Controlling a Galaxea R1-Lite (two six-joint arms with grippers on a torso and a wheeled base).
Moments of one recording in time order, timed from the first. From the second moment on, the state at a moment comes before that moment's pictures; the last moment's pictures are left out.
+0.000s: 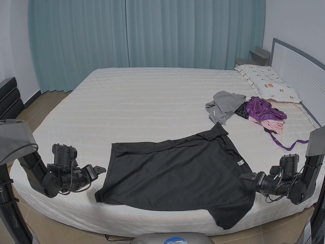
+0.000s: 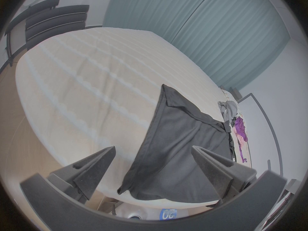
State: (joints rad) left arm -0.10 2.07 -0.50 -0.82 -0.10 -0.65; right arm 0.02 2.17 -0.22 -1.25 0.37 0.70
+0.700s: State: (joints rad) left arm -0.13 2.22 -0.79 -0.80 -0.08 -0.77; right arm 0.05 2.21 -0.22 -1.31 0.37 0.70
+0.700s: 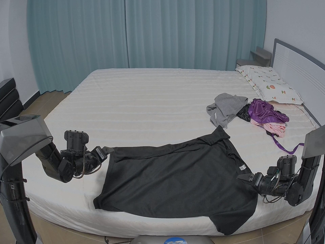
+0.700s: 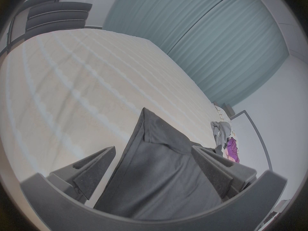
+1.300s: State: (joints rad) left arm -0.21 2.49 -1.23 -0.63 -0.05 -0.74; right arm 0.05 2.27 -0.24 -1.33 0.37 0.72
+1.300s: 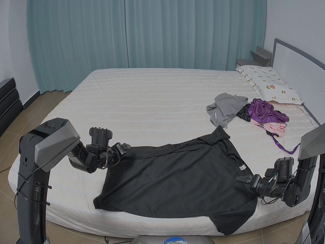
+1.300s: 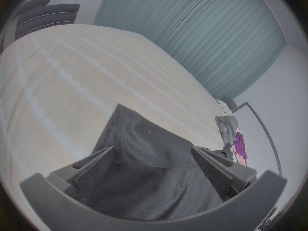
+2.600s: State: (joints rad) left arm -0.17 2.58 -1.56 -0.53 0.10 -0.74; right arm 0.13 2.33 -0.63 -1.18 0.17 0.71
